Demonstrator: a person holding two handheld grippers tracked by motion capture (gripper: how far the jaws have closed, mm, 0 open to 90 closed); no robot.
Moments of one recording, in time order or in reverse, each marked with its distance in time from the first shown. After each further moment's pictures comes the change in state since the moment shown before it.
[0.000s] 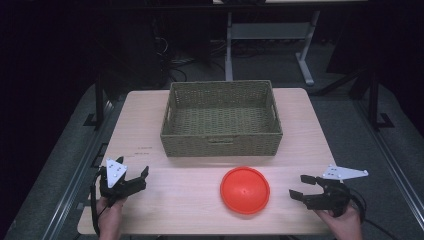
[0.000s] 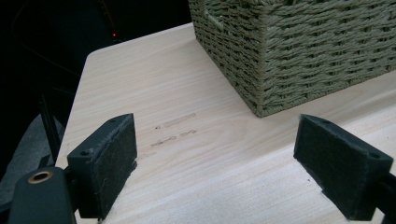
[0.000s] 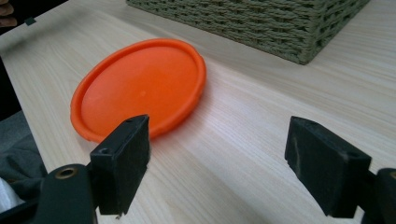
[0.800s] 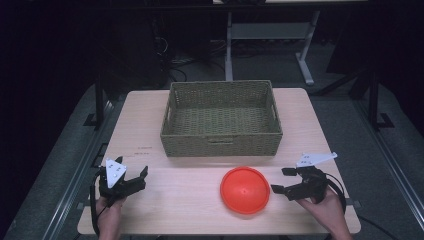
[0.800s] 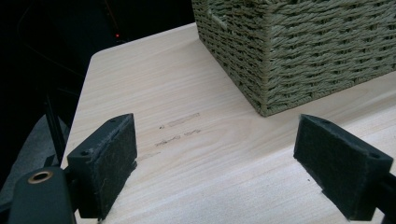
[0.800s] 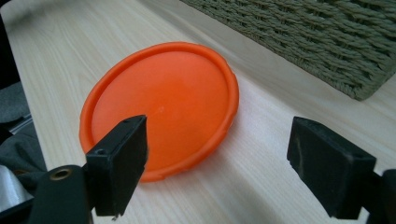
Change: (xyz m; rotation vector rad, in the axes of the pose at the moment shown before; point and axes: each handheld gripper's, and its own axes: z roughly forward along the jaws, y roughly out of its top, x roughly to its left) left arm 0.002 0.000 -0.001 0.006 0.013 0.010; right arm 0.017 0.044 0.041 0.133 0.057 -0.072
